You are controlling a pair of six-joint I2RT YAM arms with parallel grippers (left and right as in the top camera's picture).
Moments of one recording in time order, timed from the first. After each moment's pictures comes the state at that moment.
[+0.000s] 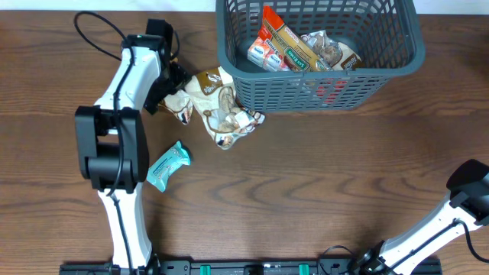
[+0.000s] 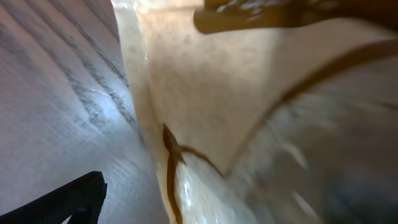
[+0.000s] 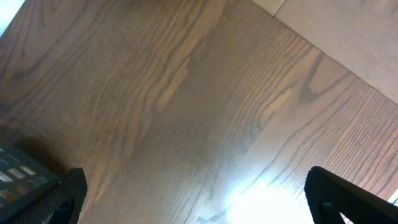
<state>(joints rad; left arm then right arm) -0.09 2.26 1.82 -1.05 -0.06 -0.91 -0.70 2.19 2.76 -1.69 0.07 0.26</state>
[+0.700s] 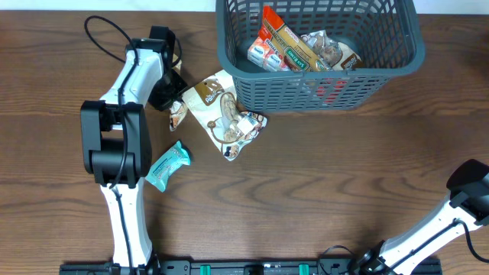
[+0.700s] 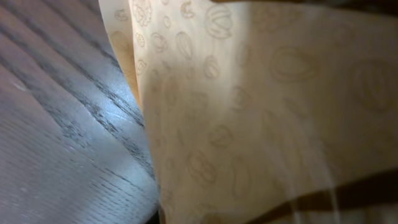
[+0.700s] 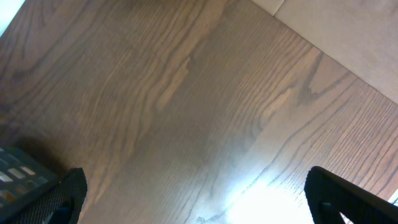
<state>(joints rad) -0.09 2.30 1.83 -1.07 -0.03 -0.77 -0.70 2.19 2.76 -1.69 0.07 0.26</state>
